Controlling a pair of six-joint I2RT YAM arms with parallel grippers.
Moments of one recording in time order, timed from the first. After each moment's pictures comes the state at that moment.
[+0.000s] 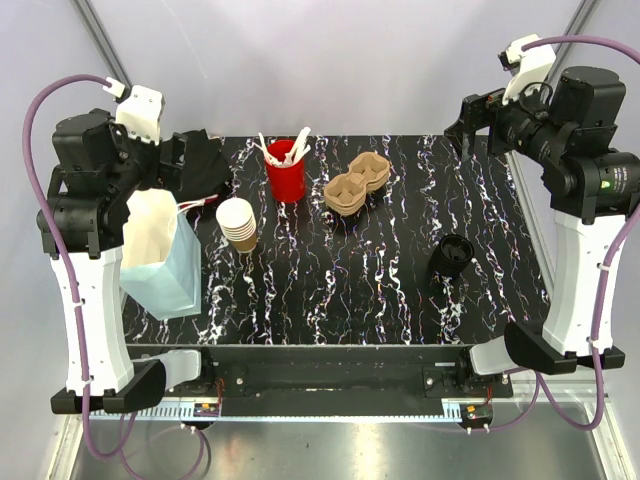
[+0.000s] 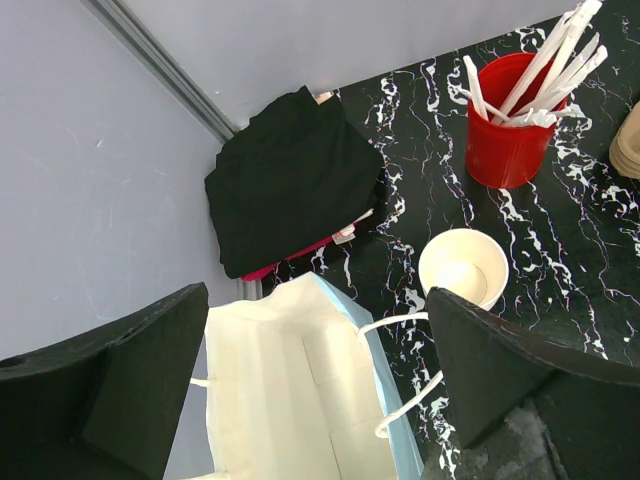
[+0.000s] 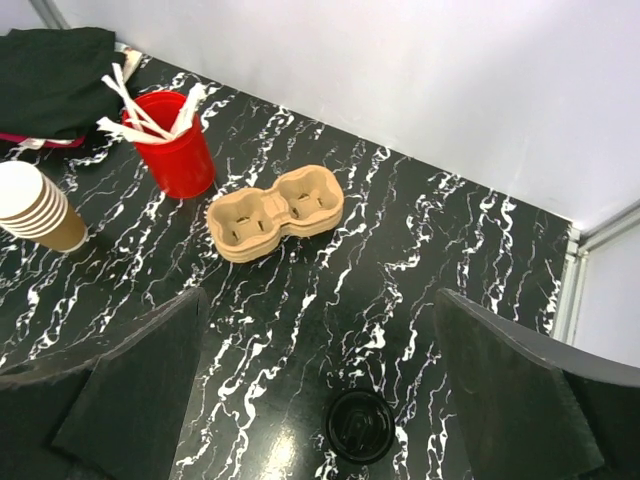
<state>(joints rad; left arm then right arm) 0.01 1.21 1.90 -1.04 0.04 0.33 0.10 1.45 2.30 -1.13 -0.28 -0.16</state>
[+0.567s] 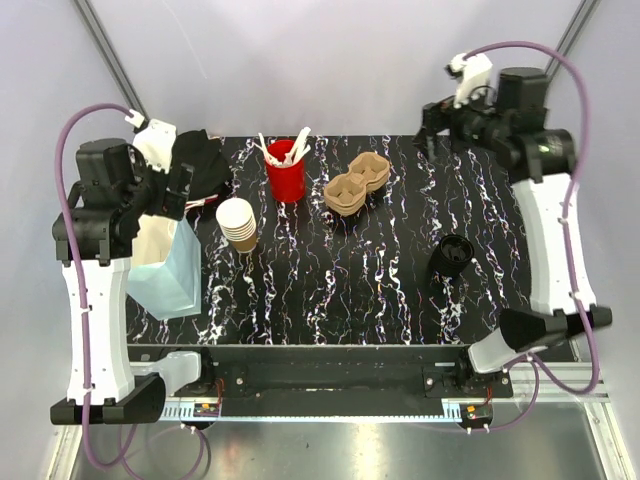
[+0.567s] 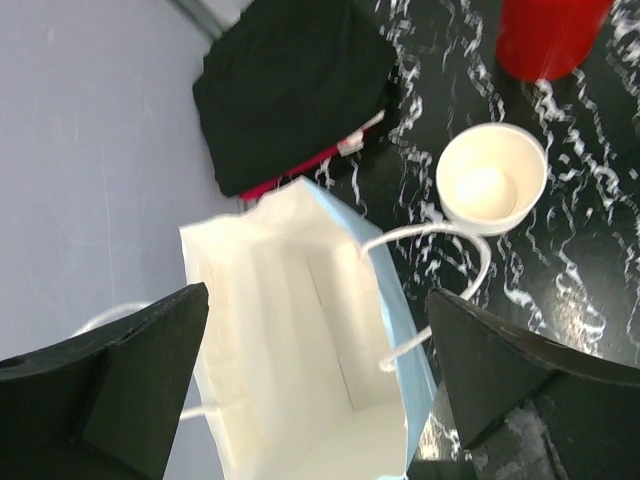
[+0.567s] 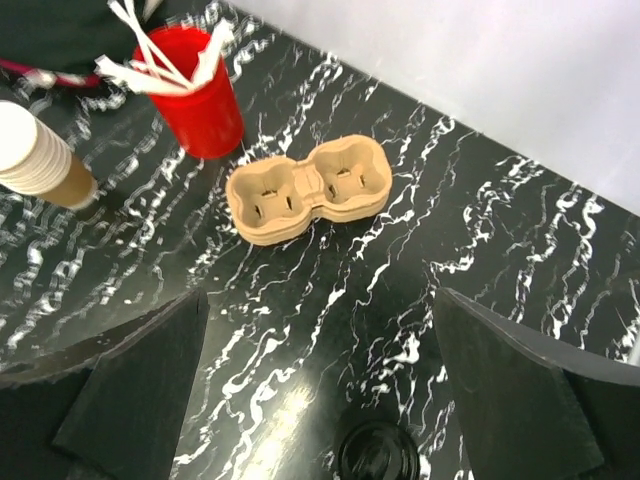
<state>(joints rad) 0.01 1.13 1.71 -1.09 -0.03 0.38 0.15 1.53 2.08 -0.97 -0.36 -0.19</state>
